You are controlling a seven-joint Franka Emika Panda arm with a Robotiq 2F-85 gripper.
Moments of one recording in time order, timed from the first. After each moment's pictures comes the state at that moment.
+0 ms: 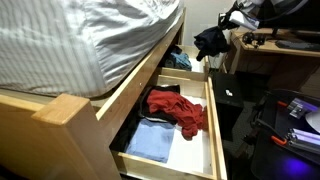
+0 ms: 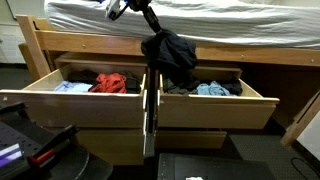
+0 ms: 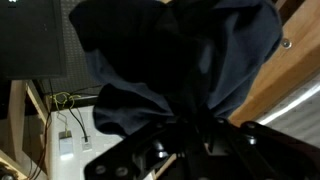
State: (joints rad) arm 0.03 0.07 -0.60 -2.36 -1.70 3.23 2.15
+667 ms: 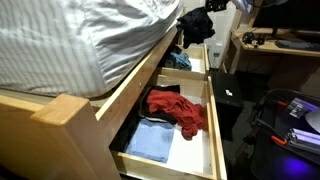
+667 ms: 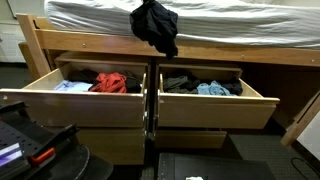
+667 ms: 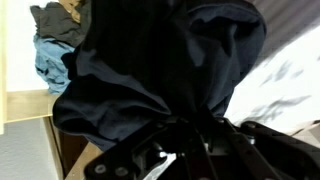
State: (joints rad) arm -0.09 0.00 -0.38 -2.29 -1.57 3.47 1.94
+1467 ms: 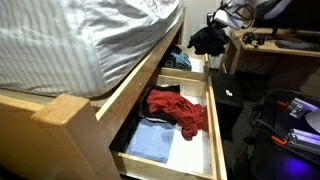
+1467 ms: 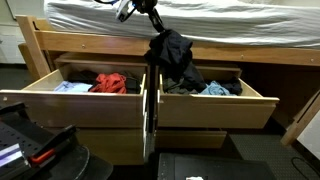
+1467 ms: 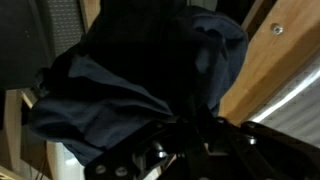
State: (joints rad) arm 0.02 0.18 -0.51 -2.27 -1.34 3.19 1.96
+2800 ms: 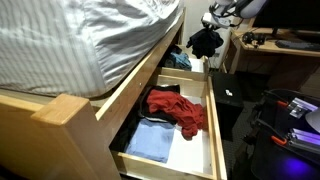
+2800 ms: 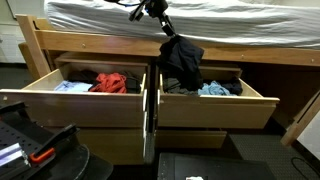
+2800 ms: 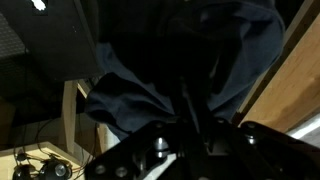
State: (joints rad) arm -0.04 0.27 -0.37 -2.15 -0.95 2.87 1.73
